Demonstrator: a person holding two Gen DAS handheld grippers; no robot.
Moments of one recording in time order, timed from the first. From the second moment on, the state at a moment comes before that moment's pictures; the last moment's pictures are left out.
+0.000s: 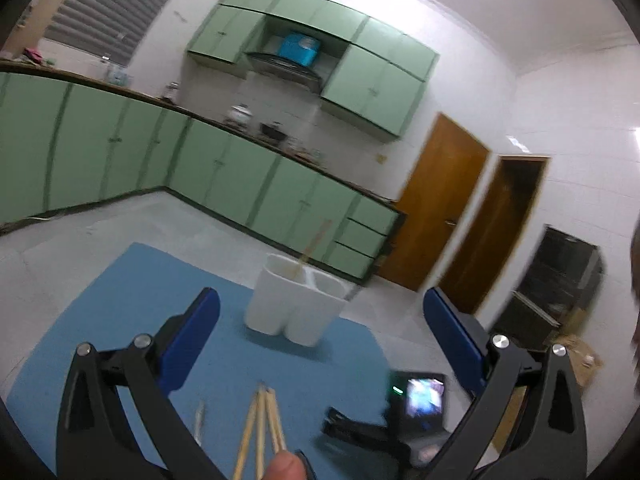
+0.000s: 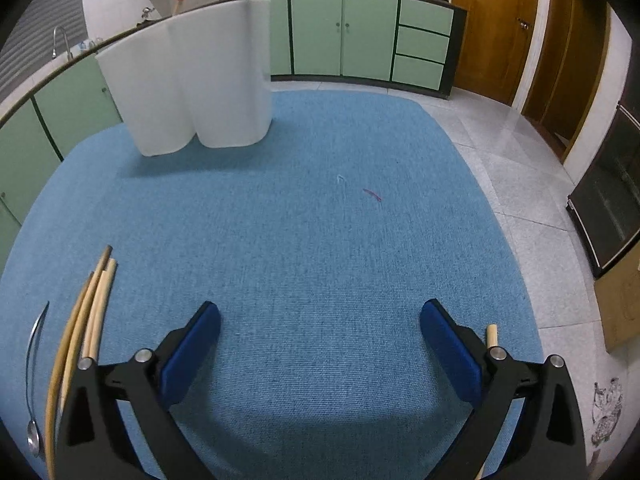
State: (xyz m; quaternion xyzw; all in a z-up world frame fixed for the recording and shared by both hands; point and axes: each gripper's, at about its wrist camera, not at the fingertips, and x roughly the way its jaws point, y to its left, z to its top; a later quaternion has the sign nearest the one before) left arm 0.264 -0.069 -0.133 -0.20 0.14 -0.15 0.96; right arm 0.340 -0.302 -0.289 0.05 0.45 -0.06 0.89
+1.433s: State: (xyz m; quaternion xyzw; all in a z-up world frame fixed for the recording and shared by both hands) left arm 0.213 0.120 -0.176 -0.19 0.26 -0.09 0.94; right arm 0.342 -0.305 -0.290 0.05 0.45 -0.05 0.89
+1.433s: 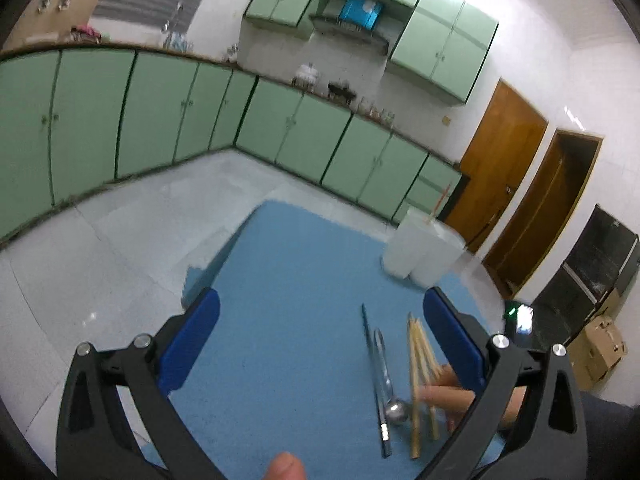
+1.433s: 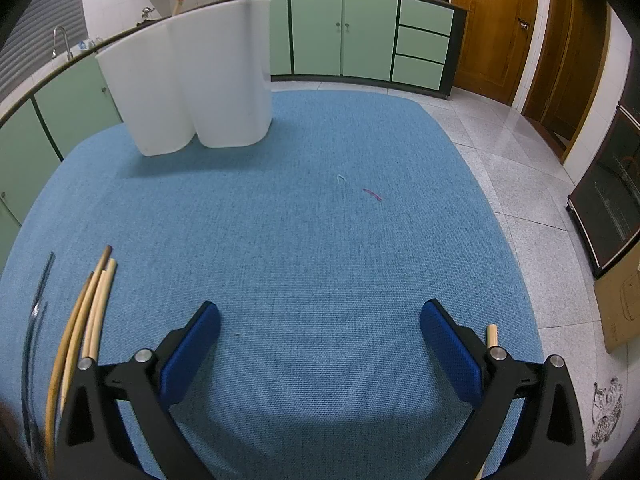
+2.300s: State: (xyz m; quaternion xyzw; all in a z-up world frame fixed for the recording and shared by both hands) left arm 0.108 0.027 -0.123 -0.04 0.24 -0.08 0.97; right arm 0.187 -0.301 -0.137 0.01 0.27 -0.01 0.96
